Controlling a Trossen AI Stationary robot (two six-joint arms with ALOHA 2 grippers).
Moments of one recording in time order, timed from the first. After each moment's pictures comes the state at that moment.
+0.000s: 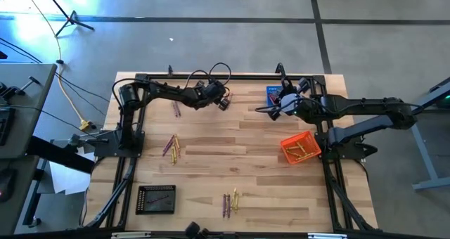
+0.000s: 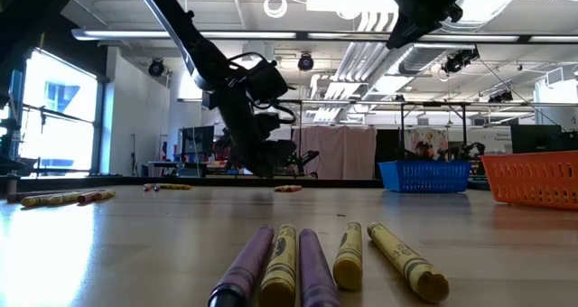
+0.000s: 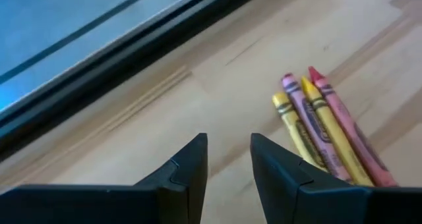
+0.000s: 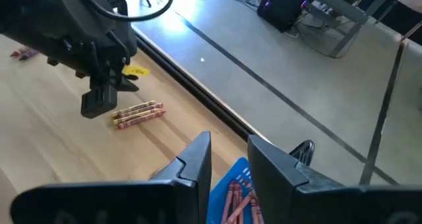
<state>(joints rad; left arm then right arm) 0.43 2.00 1.13 -0.02 -0.48 -0.30 -0.03 1.11 1.04 -0.68 0.81 0.31</state>
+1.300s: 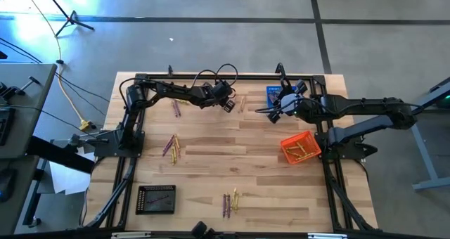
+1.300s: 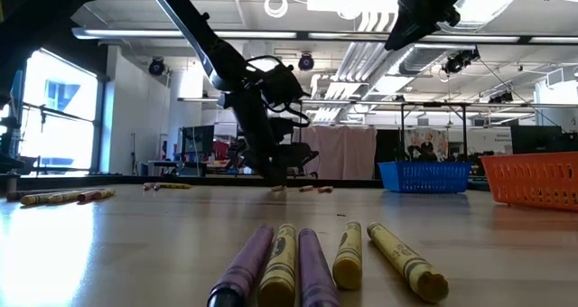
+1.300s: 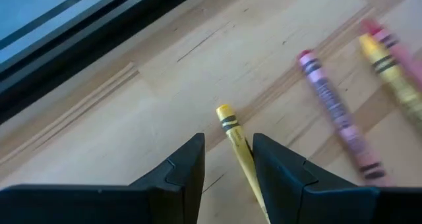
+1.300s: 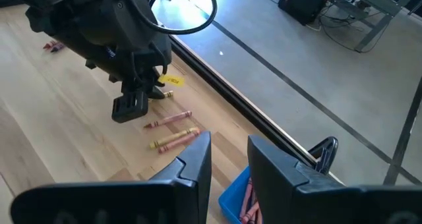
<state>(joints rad) 0.41 2.09 1.27 -0.13 -0.40 -0.34 -0.03 1.11 1.04 -0.68 0.72 0.31</state>
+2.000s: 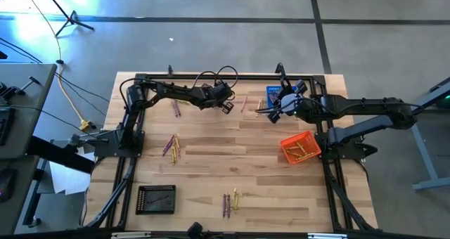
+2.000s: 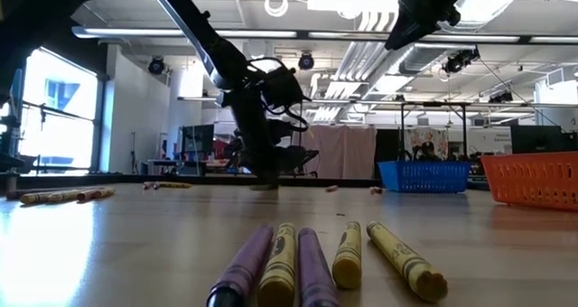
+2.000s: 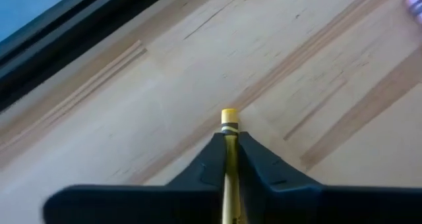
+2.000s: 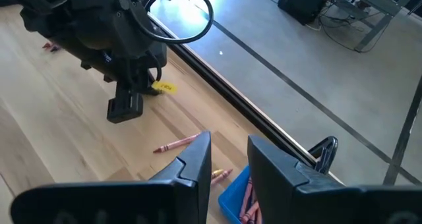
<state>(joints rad) 0.41 2.10 1.28 -0.22 -0.43 -0.36 -0.03 1.11 1.04 -0.69 0.72 0.31</state>
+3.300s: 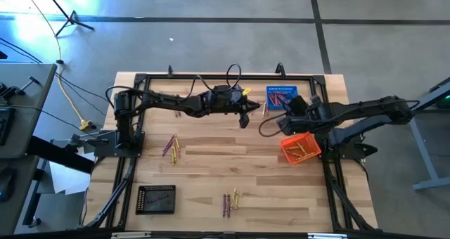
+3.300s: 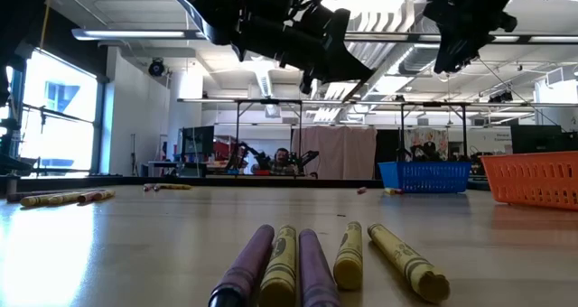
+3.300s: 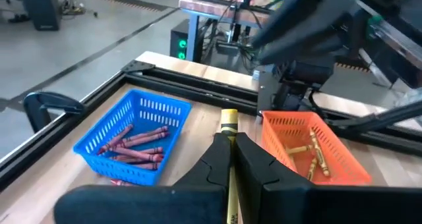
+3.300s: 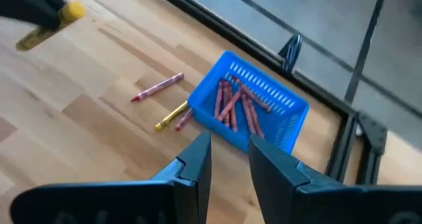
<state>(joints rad) 0.21 1.92 1.27 0.42 0.03 -0.13 0.13 1.14 1.04 -1.23 0.78 0.95</state>
